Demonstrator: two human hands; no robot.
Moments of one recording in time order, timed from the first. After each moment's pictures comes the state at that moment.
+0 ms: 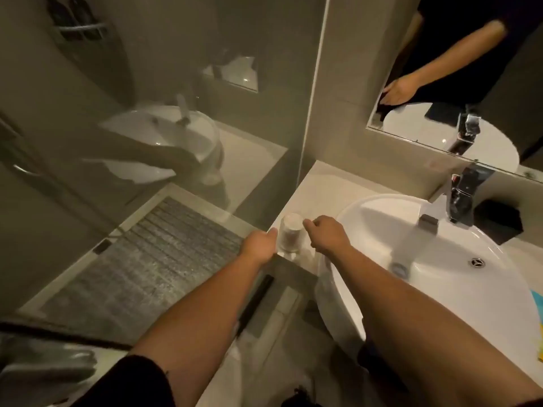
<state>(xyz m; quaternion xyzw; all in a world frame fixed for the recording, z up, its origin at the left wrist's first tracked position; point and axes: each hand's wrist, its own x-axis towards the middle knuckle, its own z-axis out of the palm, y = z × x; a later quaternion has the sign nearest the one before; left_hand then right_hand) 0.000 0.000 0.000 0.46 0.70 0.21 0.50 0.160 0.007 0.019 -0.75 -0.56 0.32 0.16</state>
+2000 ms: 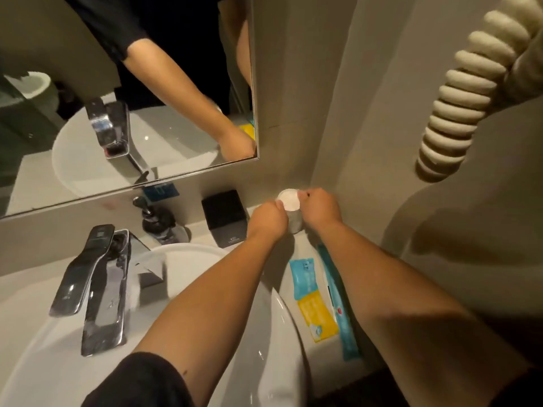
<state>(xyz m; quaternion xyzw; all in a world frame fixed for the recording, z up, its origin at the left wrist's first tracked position) 0.639 0.011 -0.028 0.85 0.39 0.02 0.36 0.728 -0.064 -0.020 -0.93 -0.19 0.17 0.27</state>
